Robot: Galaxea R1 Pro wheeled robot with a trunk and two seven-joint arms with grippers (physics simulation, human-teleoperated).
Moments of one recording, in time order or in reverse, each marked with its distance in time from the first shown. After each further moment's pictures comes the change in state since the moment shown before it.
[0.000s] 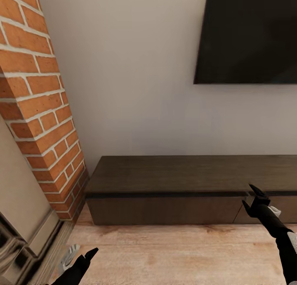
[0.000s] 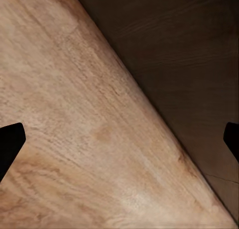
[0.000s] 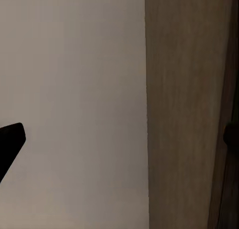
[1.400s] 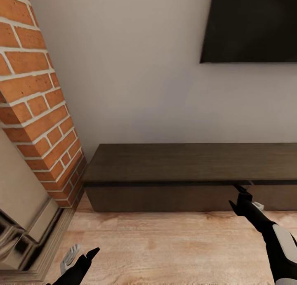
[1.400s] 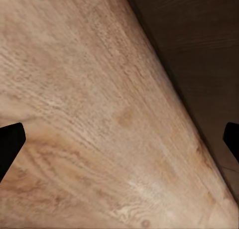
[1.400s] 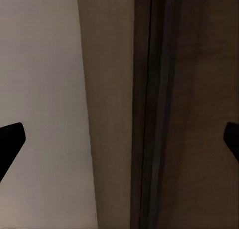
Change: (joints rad) left arm -0.015 0.006 -0.007 0.035 0.015 0.002 -0.020; right arm 0.007 0.062 0.092 -0.106 0.020 0.003 -0.162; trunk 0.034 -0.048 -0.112
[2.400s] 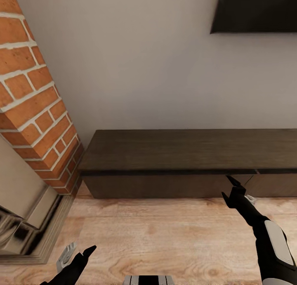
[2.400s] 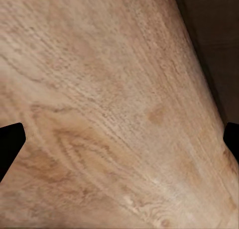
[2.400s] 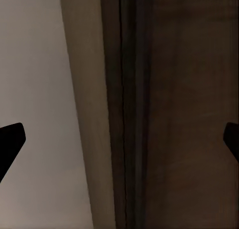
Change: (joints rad) left arm -0.012 0.012 0.027 0.002 0.003 0.004 -0.004; right arm 0.010 0.107 -0.004 -0.156 -0.005 -0.006 -0.022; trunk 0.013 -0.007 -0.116
